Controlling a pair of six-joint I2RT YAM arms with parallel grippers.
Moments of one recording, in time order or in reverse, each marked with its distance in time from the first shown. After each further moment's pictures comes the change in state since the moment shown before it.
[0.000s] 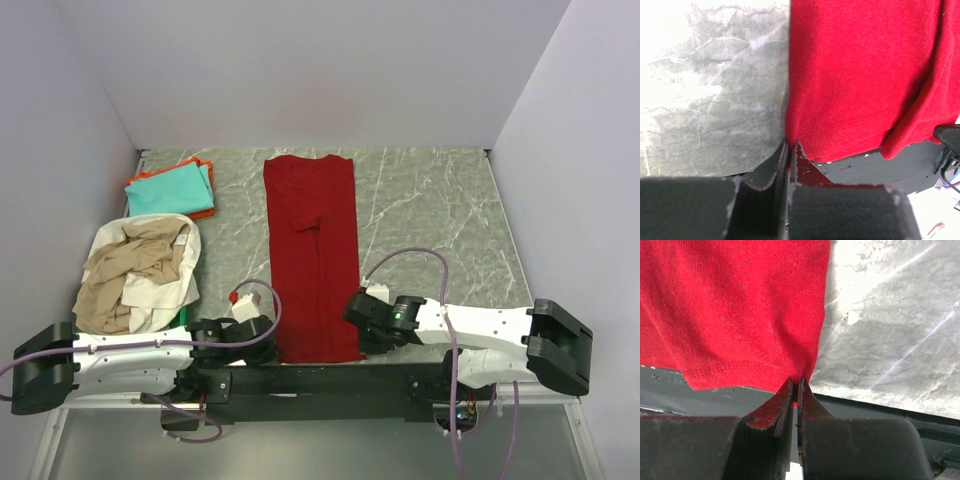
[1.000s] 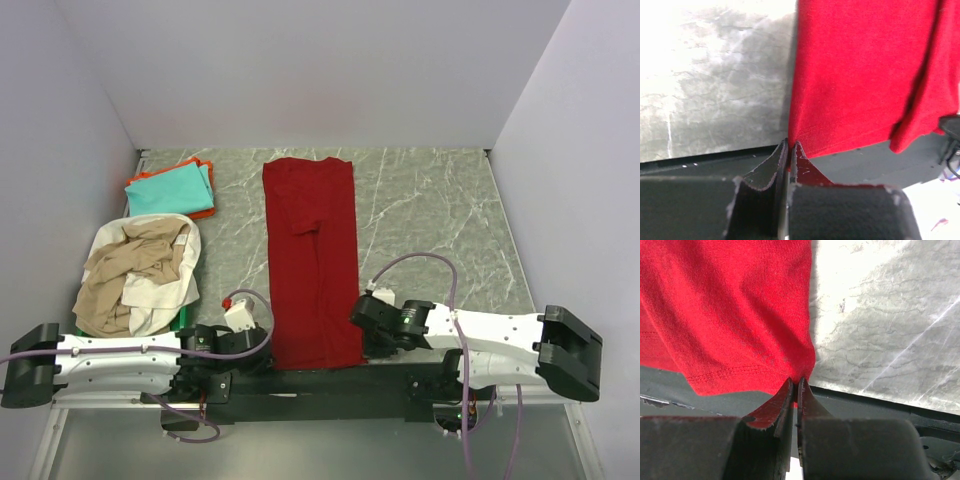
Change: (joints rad) left arm -0.108 -0.100 -0.002 -0.138 -0.060 -0.106; right arm 0.000 -0.074 -0.062 0.026 -0.034 0.045
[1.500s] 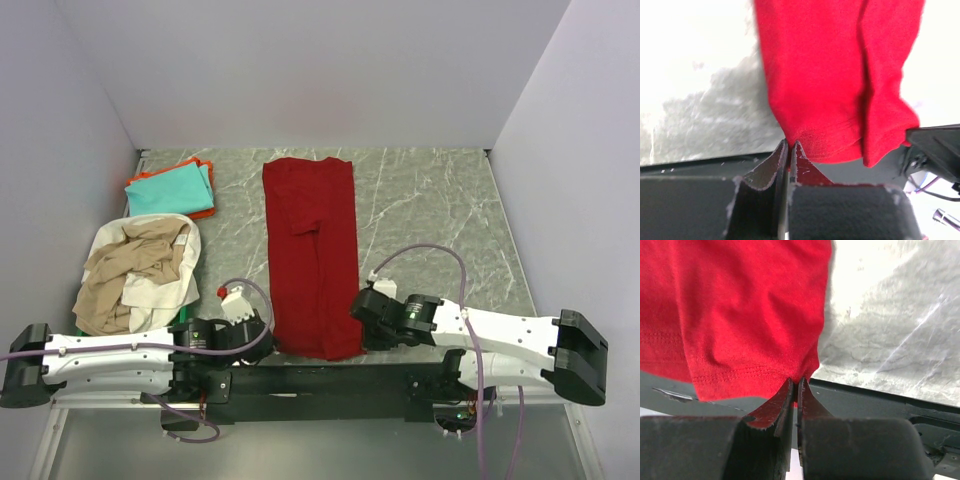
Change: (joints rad) left arm -0.018 -0.031 0.113 -0.075 -0.133 -0.014; right arm 0.000 -0.058 0.071 -0.082 0.048 -0.005
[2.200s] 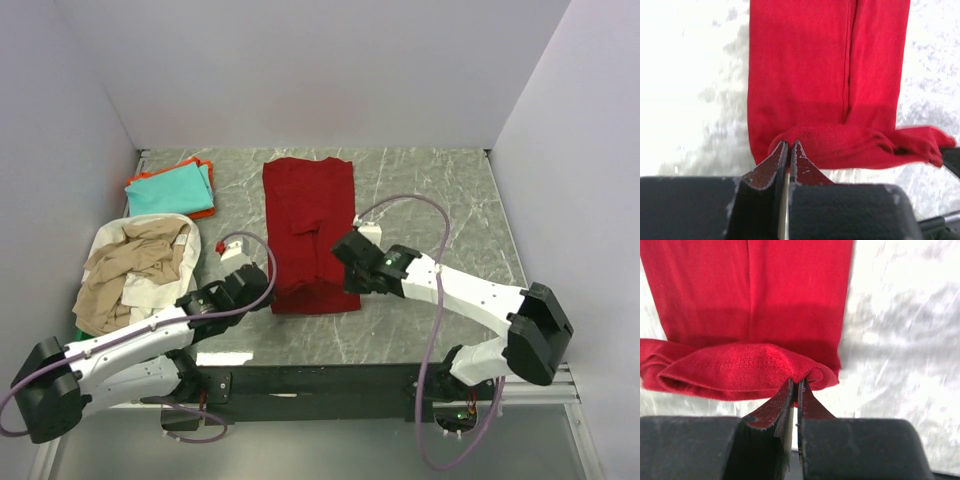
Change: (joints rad) left arm 0.449 0.140 0.073 0.315 -0.012 0.521; right arm -0.225 0.275 0.360 0.034 0.162 -0.257
